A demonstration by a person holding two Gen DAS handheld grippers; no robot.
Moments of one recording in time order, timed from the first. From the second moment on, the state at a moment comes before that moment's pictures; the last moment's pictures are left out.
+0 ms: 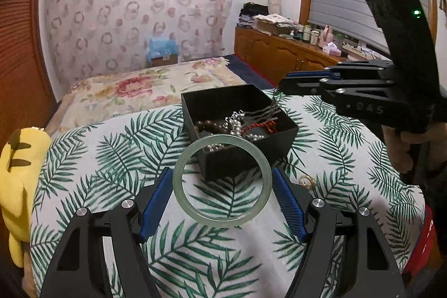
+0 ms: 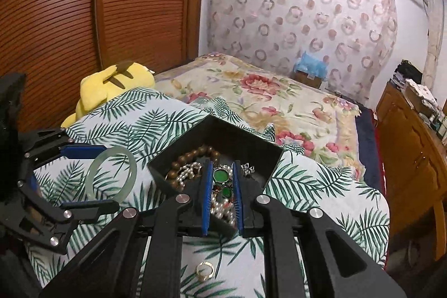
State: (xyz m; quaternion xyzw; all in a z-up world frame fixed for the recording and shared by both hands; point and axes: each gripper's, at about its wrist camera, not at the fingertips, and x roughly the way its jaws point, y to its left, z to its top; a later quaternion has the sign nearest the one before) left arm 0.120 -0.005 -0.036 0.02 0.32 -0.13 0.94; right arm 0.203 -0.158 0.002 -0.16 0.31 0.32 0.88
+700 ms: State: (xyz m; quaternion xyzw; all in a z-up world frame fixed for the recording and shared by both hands) left arm 0.173 -0.019 -0.023 0.04 0.32 -0.12 0.94; right arm 0.228 -0.178 -0.017 -0.11 0.32 0.30 0.89
